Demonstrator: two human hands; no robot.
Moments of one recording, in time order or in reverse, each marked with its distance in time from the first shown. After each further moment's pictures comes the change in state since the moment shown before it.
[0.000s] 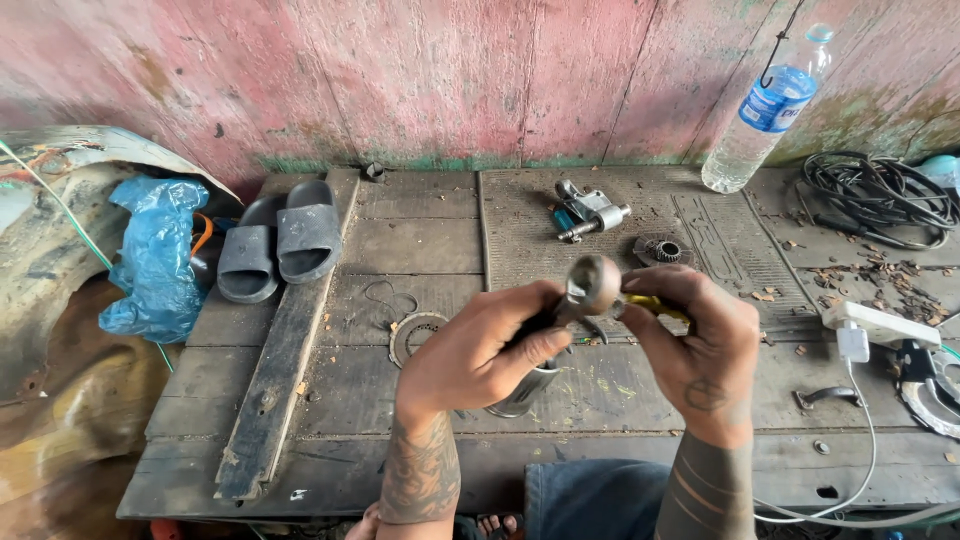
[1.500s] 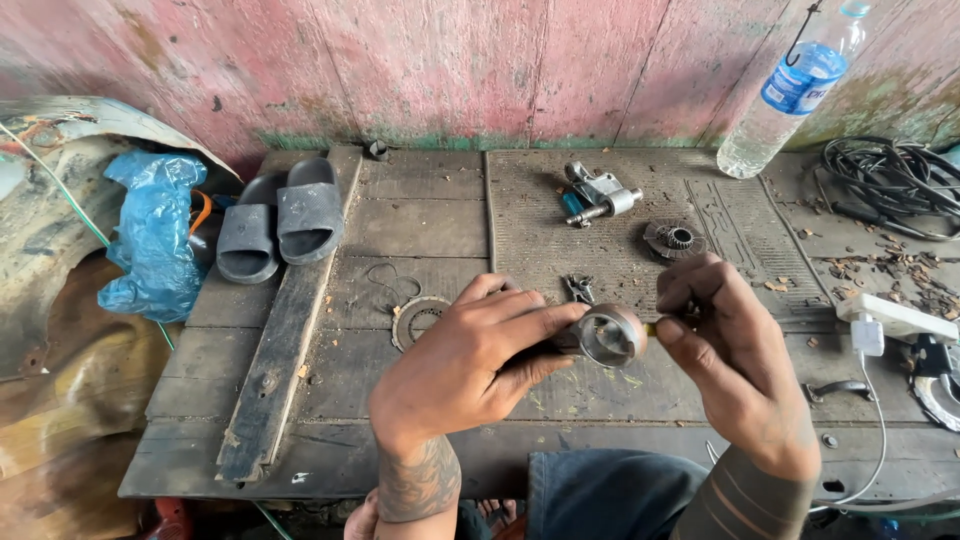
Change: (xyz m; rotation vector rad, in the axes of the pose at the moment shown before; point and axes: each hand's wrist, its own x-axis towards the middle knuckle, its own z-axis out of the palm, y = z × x) left_hand -0.026 -0.004 -0.006 0.638 -0.137 0.131; right_hand 0.001 -0.037 -0.023 0.179 -0.321 0.338
